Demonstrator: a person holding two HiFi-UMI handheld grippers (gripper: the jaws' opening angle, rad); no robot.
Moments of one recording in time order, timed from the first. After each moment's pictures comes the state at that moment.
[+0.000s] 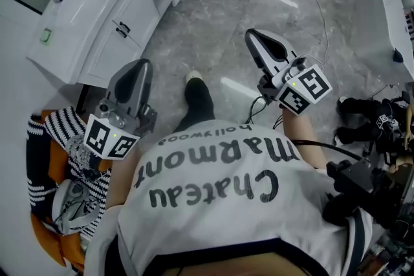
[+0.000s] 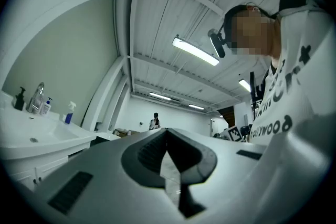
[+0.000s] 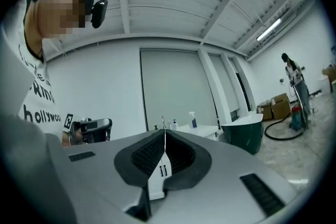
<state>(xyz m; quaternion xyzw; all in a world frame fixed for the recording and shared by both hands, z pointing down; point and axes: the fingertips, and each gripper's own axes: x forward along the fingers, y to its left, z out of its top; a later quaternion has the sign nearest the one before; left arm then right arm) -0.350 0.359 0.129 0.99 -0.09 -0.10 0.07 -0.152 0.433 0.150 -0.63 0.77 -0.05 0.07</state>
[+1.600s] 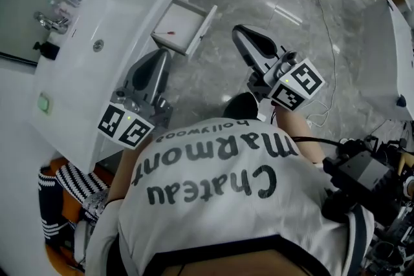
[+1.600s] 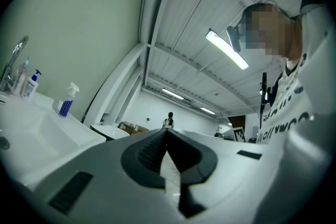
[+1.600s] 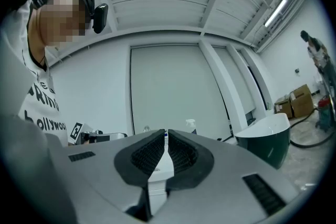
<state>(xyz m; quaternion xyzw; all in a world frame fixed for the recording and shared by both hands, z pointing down) -0.133 0.007 0.139 0.98 -0.10 -0.08 0.15 0.004 0.060 0.126 -0.58 0.81 -0.05 0.10</state>
